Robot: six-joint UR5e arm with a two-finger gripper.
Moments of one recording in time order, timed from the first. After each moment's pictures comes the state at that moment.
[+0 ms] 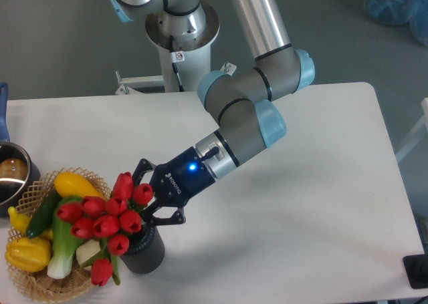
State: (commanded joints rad) arm 2.46 -2.04 -1.71 -0.74 0.28 1.11
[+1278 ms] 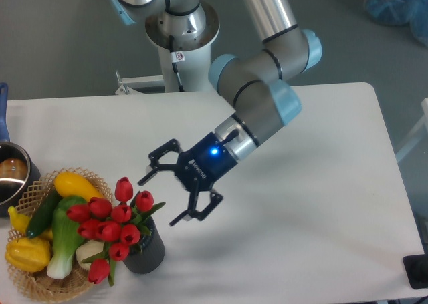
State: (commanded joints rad) arm 2.62 -1.92 -1.77 -0.74 0.32 1.11
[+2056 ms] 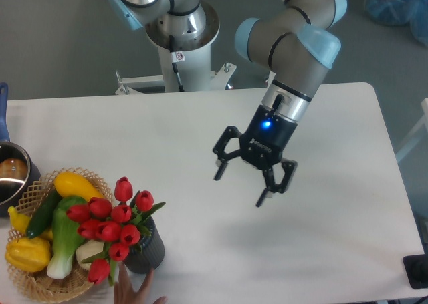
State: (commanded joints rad) arm 2.68 -1.83 -1.75 -0.75 0.95 1.20
